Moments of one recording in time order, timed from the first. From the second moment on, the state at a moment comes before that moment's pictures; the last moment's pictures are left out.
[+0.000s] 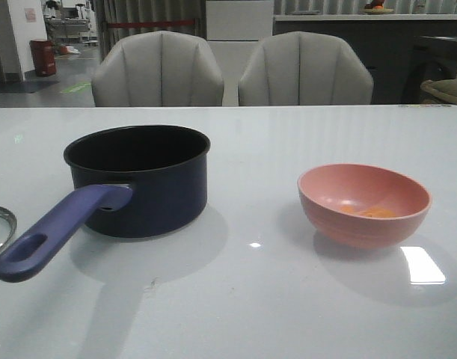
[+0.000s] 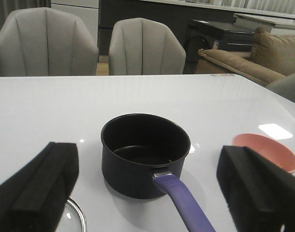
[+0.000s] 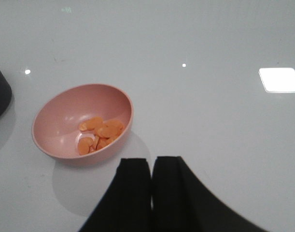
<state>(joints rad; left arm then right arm) -0.35 0.15 -0.34 -0.16 0.36 0.00 0.13 0.50 -0.29 0.08 0.27 0.08</state>
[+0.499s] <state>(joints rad) -0.35 0.15 -0.34 -0.16 0.36 0.00 0.13 1.14 -0.67 0.12 0.36 0.08</state>
